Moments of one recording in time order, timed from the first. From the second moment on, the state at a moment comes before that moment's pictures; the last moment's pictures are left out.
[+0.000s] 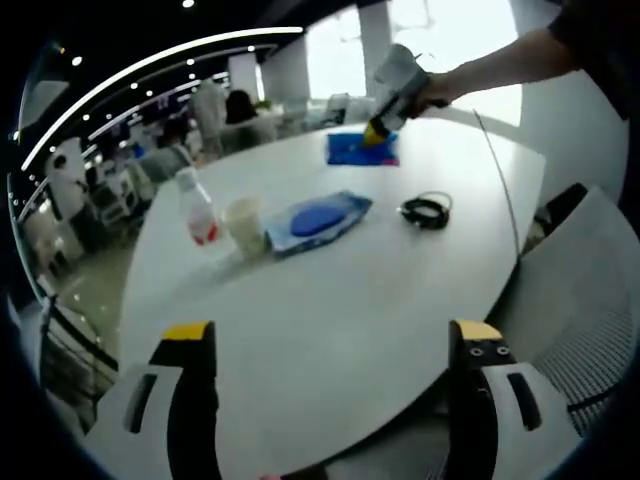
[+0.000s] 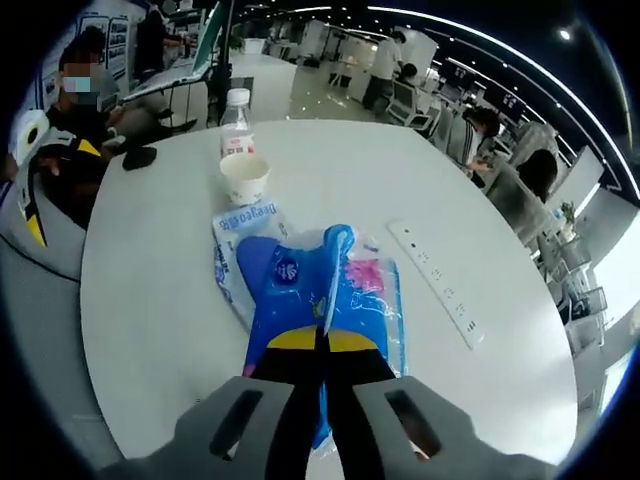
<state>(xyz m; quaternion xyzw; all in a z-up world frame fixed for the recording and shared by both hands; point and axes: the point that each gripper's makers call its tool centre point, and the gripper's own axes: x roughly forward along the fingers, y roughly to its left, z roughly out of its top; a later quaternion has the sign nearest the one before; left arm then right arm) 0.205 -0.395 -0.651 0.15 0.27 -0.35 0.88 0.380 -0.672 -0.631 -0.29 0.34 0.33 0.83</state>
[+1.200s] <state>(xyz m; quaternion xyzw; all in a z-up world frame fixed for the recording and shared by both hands) 0.201 -0.391 -0.661 0.17 0.29 -0.35 0.87 0.363 -0.726 -0.672 -0.44 0.35 0.42 0.71</state>
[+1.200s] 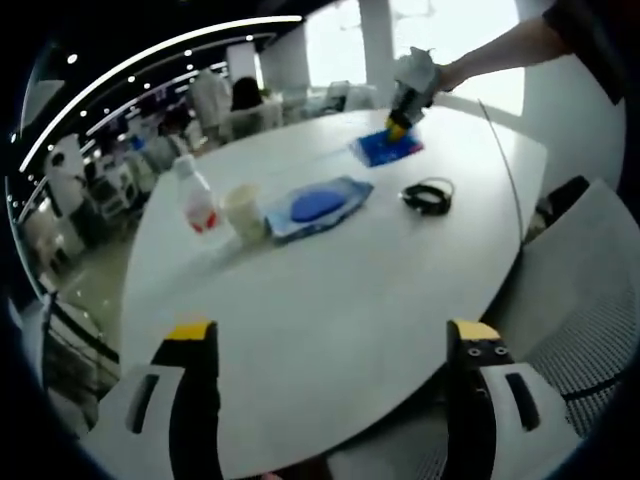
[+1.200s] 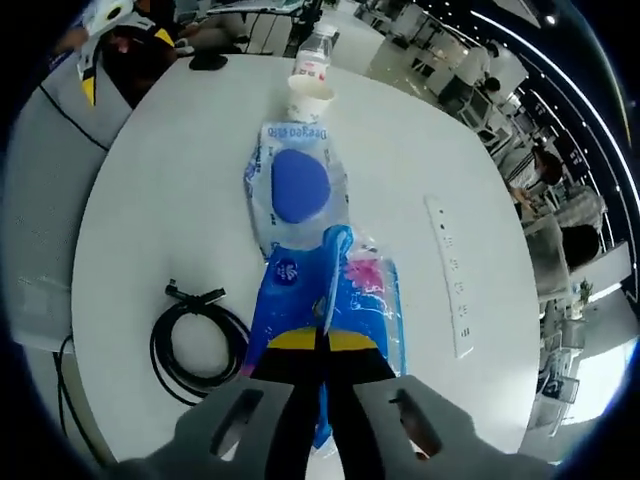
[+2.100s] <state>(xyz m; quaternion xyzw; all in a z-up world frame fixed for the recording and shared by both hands) 0.199 -0.390 -0.666 0.17 0.30 -0.35 0.87 0.376 -0.749 -0.744 -0.49 0.37 0.45 0.65</state>
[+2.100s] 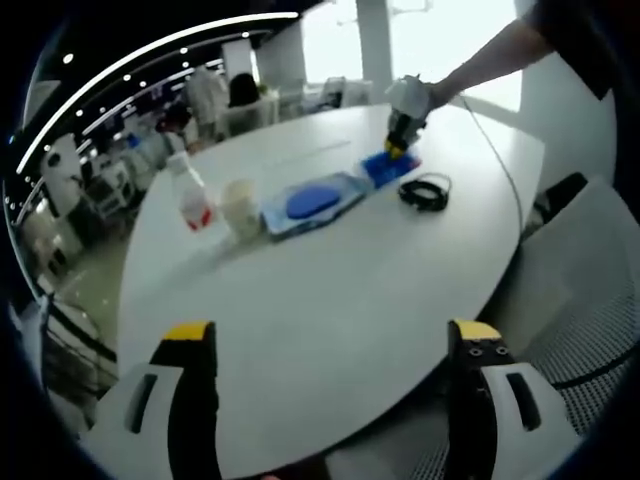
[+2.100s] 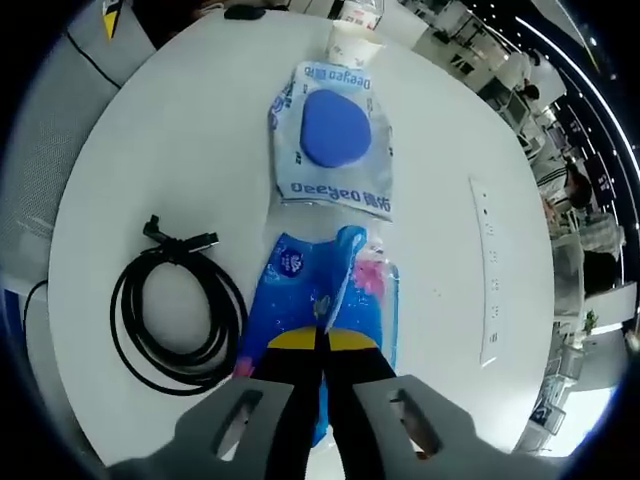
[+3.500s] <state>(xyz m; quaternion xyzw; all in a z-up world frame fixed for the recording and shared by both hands) 0.201 -0.398 -0.655 0.16 0.27 -0.37 0.87 0.355 -0.726 -0.698 -0.35 0.36 0.34 0.80</state>
